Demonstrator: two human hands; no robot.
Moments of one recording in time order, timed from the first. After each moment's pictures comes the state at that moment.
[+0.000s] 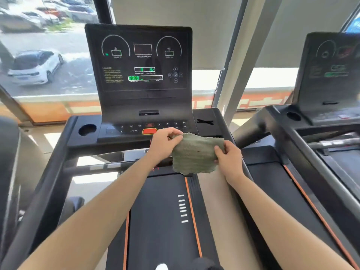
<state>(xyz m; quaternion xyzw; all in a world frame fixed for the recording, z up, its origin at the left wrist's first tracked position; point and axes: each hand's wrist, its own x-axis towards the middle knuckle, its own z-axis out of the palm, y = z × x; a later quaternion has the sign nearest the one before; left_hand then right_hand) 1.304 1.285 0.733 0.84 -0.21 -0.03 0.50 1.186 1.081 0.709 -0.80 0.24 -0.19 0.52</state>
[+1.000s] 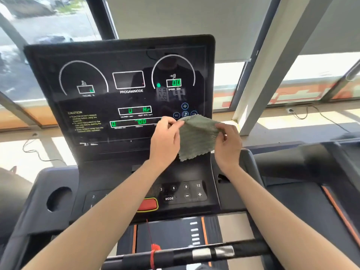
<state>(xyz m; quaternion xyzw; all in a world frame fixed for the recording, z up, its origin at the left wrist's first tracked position) 1.655 1.183 0.717 0.88 -0.25 0.23 0.33 1.590 1.000 0.707 -0.82 0.17 -0.33 0.43</state>
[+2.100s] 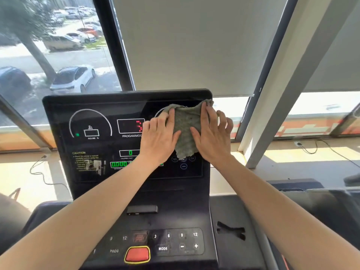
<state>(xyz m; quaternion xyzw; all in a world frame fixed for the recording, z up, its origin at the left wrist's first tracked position) 1.756 1.166 0.800 0.89 -0.22 0.39 -0.04 1.716 0.979 0.800 -0.94 0.03 -0.33 0.04</state>
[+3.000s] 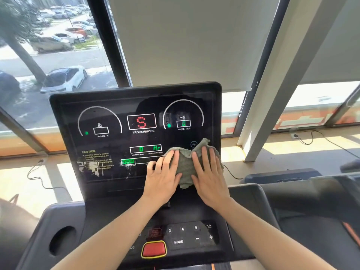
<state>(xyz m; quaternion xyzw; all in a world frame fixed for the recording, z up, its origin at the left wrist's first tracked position) 1.684 1.224 0.693 0.93 -0.26 0.26 -0.03 1.634 1.034 0.684 -0.99 -0.03 -0.17 0.03</state>
